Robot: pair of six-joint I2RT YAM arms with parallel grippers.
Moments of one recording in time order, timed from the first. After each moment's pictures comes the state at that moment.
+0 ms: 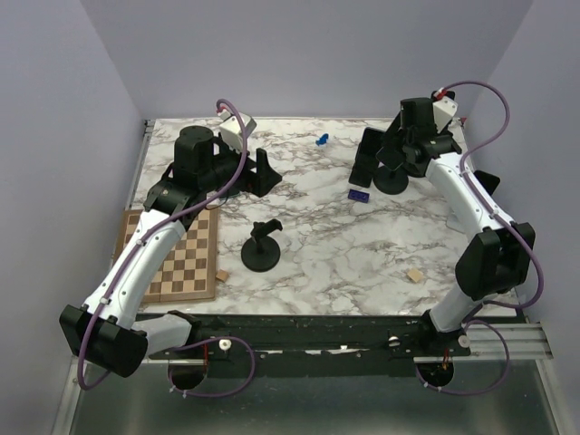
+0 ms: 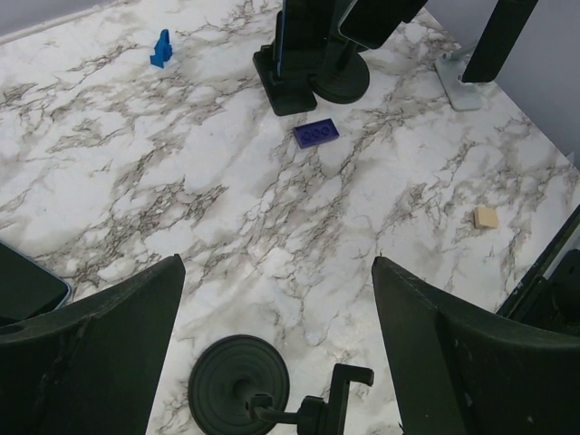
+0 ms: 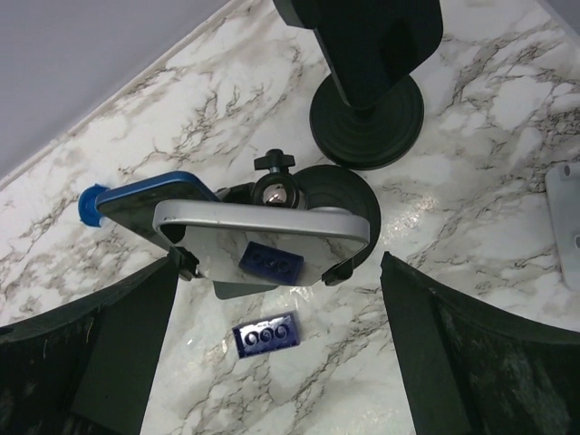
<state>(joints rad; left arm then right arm) -0.37 1.20 1.26 -0.41 0.44 -0.12 0.23 1.66 1.55 -0.54 0.54 0.64</state>
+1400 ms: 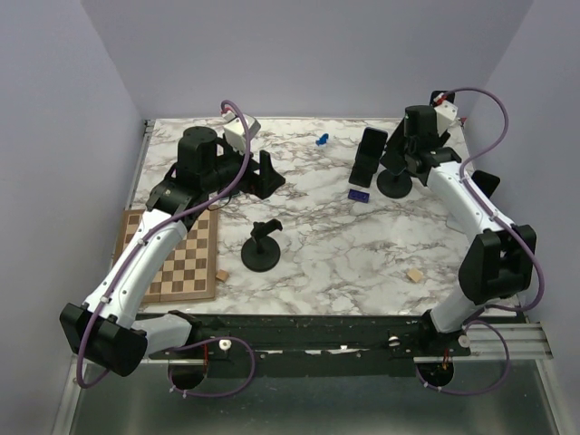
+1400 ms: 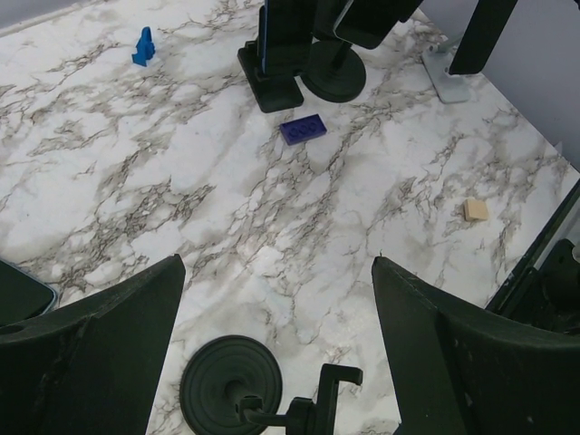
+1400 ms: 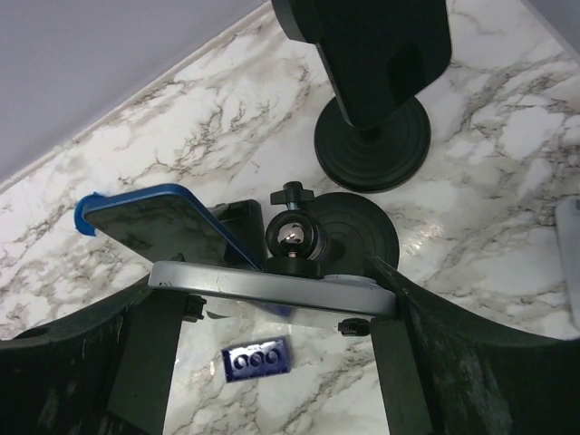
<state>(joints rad) -0.40 1.20 1.26 -0.40 0.45 -0.12 0.20 1.65 1.42 -0.33 0.50 0.55</state>
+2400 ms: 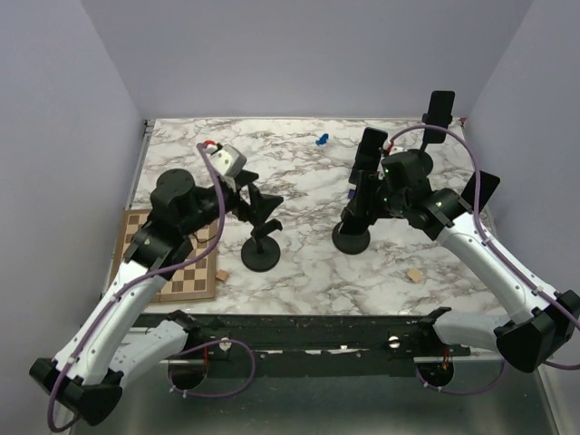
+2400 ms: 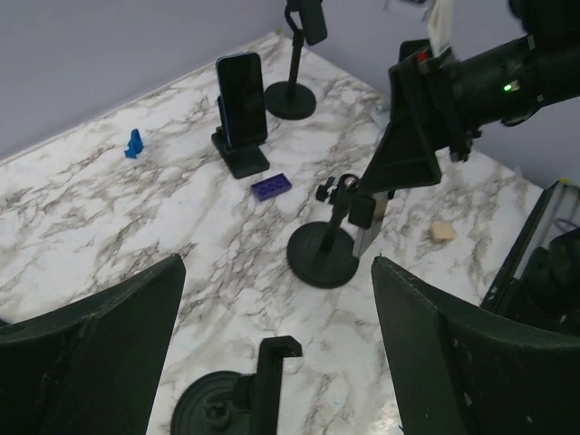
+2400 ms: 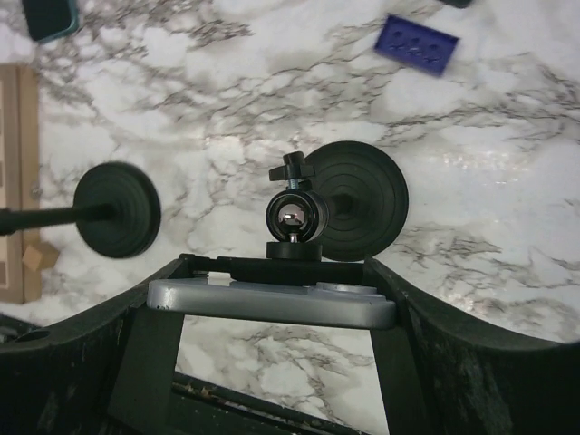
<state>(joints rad) -0.50 0.91 1.06 -0.24 0.39 -0.09 0.53 1.22 1.20 -0.74 0.15 0.46</state>
